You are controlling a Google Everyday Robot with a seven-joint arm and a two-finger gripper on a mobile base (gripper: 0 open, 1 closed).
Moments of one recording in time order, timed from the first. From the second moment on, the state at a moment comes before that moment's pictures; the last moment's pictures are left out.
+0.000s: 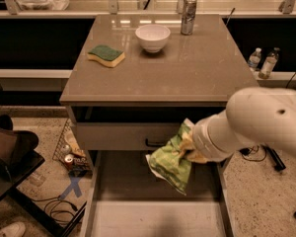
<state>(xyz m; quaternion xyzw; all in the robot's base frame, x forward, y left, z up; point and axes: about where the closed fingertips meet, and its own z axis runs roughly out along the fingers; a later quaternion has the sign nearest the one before) 0.452 -0.112 0.735 -0.90 0.38 -0.07 0.22</state>
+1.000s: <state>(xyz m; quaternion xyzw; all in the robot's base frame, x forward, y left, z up) 0.476 -0.100 0.883 -0.89 0.33 -0.19 0.23</state>
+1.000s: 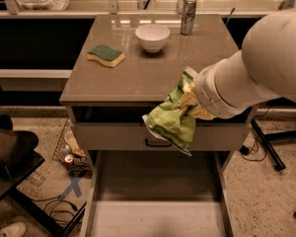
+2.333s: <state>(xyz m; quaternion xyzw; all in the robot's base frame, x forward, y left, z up) 0.652 -0.148 0.903 -0.88 0.36 -0.23 0.21</state>
